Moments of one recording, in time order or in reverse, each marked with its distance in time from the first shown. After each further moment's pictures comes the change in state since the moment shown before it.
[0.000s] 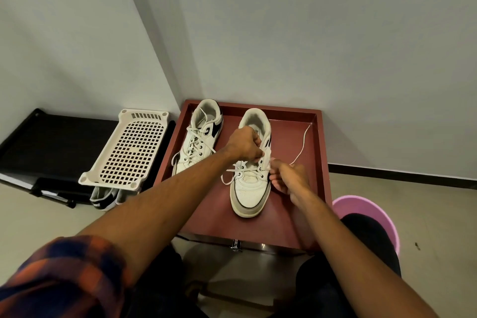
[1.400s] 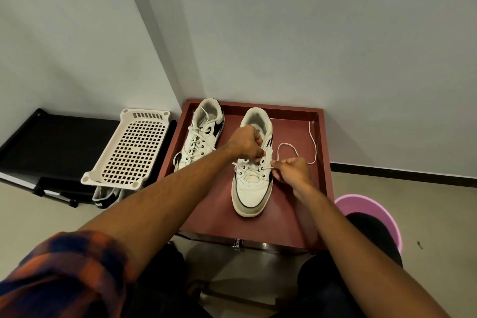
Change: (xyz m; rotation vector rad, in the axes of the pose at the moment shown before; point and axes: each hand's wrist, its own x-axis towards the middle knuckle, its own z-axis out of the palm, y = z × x) left_hand -0.005 0.002 -0.006 0.037 -0.057 0.038; right_hand 0.010 -0.003 0.000 -0.221 0.007 -0.177
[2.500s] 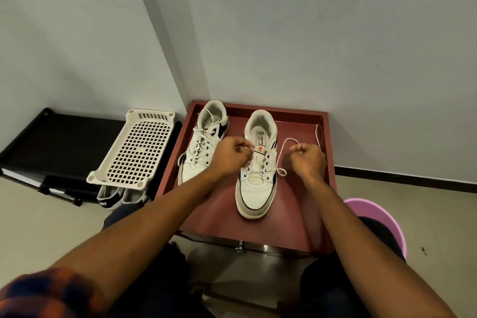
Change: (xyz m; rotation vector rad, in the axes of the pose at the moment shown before) left_hand -0.037 -0.046 0.011 -0.546 0.257 0.060; right_hand 0.006 -0.028 -0.019 -0.224 0.241 -0.226
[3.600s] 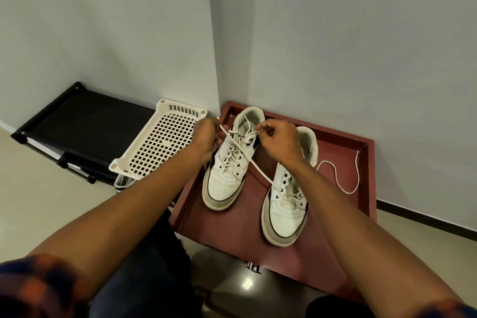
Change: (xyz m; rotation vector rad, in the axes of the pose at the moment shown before) left_hand 0.049 -0.040 -0.123 -0.786 0.444 -0.487; right_hand 0.011 -0.122 0.113 -0.147 -0.272 -0.635
